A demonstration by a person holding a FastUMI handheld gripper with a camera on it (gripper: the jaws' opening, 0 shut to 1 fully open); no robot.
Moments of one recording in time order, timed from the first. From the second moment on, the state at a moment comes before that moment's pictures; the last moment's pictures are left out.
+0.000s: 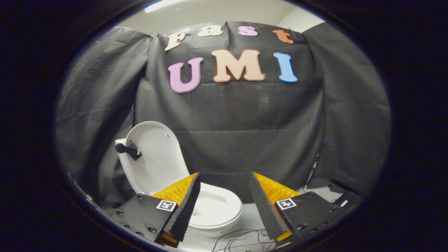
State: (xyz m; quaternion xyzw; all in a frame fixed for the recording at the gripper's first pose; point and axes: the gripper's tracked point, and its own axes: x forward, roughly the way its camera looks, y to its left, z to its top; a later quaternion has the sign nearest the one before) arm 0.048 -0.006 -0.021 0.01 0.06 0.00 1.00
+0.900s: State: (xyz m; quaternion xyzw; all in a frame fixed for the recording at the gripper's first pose) arm 0.001 -0.004 0.002 -0.01 0.00 0.00 1.00
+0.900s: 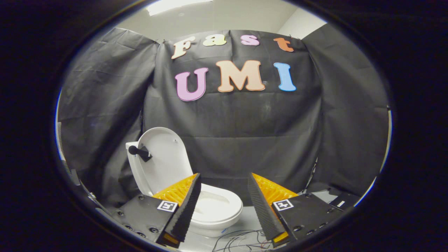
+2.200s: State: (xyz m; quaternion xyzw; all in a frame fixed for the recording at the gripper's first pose) arm 0.001 -0.003 0.002 0.00 0.00 0.00 1.00
